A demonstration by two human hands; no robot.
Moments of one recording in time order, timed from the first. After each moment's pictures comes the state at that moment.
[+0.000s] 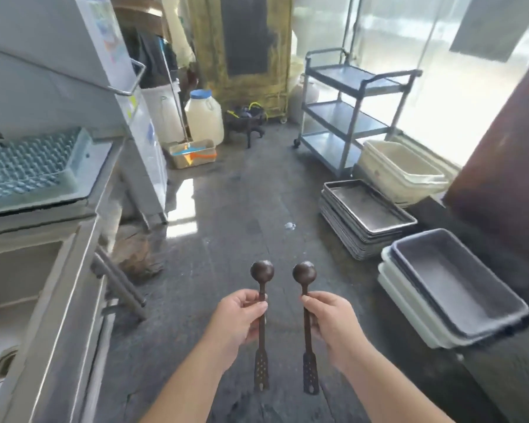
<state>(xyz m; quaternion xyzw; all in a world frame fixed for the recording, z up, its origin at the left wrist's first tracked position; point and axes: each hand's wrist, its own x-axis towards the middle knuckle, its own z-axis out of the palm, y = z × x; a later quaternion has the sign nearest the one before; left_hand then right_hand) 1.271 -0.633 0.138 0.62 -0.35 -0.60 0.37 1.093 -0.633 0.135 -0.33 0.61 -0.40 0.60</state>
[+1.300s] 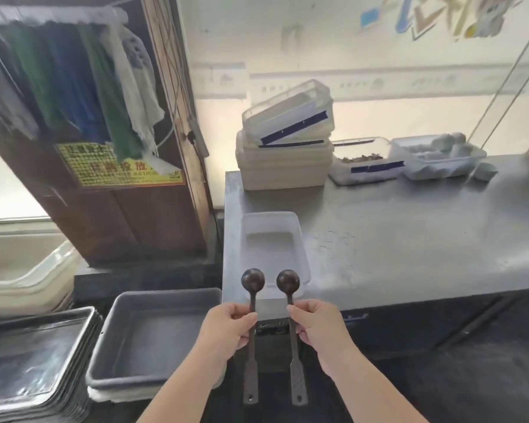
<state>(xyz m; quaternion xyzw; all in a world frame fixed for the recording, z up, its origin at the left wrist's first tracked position) 0.524 -0.765 0.132 0.28 -0.72 -0.63 -0.07 0.486 -0.595 0.141 0.13 0.72 -0.65 0.22</state>
